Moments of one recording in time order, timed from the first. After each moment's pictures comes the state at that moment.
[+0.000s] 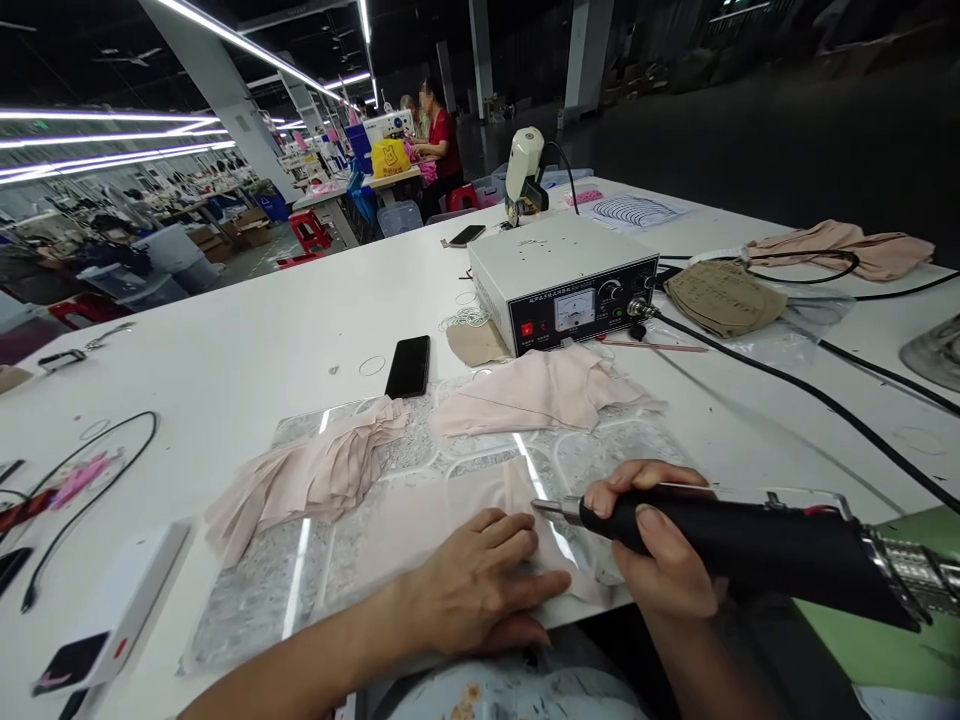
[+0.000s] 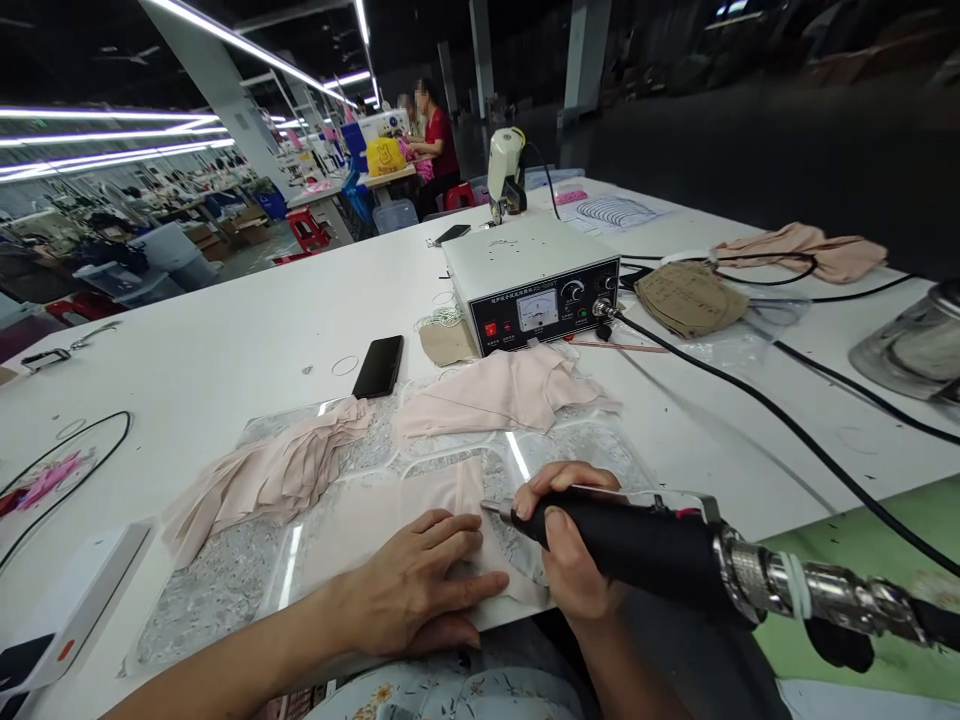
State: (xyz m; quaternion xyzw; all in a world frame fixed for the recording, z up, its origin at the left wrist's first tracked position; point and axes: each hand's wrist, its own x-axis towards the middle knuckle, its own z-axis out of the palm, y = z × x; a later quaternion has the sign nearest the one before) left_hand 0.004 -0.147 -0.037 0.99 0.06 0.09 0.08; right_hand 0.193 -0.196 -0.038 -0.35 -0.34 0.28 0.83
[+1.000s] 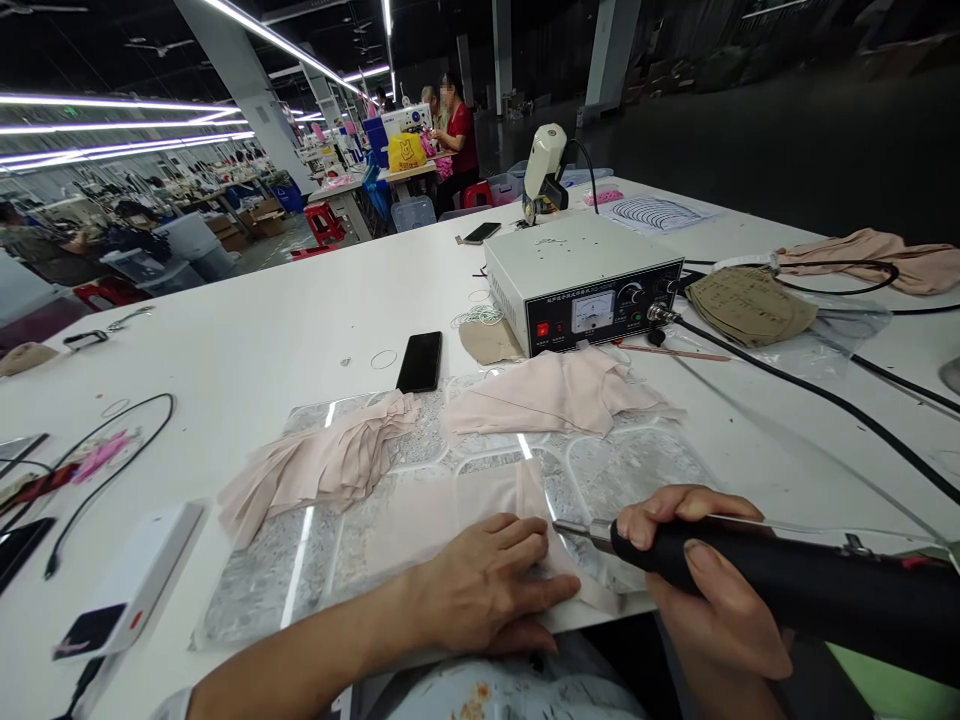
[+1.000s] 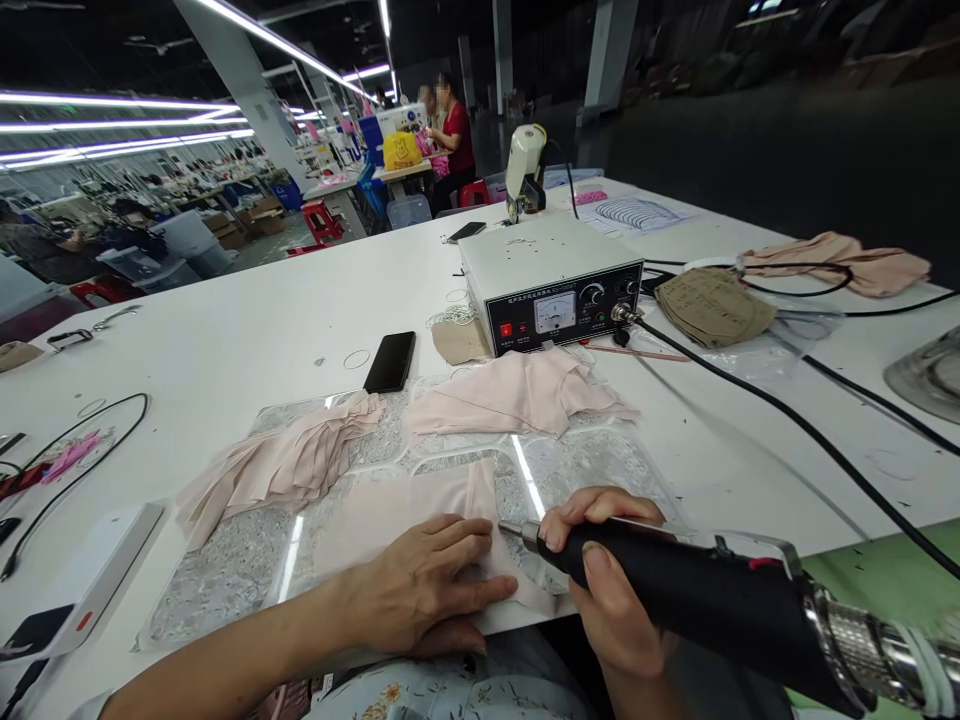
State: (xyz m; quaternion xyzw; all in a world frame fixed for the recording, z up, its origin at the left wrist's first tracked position) left_hand 0.005 -0.146 -0.037 0.99 0.04 0.09 0.08; right_hand 0.202 -0.212 -0.033 -0.33 -0.35 0.31 0.82
